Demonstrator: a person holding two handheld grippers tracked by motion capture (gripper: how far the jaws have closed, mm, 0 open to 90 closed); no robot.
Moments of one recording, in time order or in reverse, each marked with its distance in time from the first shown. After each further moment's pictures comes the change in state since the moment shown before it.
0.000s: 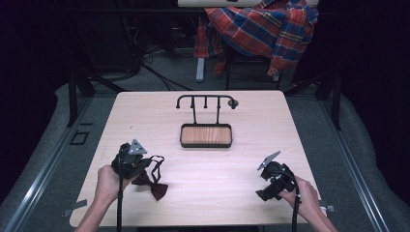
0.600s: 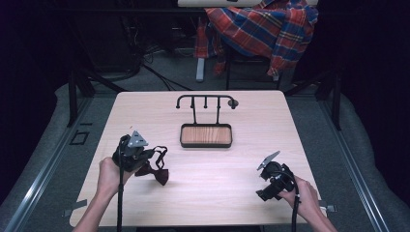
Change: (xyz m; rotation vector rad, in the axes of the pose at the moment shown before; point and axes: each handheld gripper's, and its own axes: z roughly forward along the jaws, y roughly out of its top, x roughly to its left) left arm 0.002 0.023 -0.012 -0.085 -0.001 0.023; right arm 0.001 0.000 0.002 0.003 -0.002 0.012
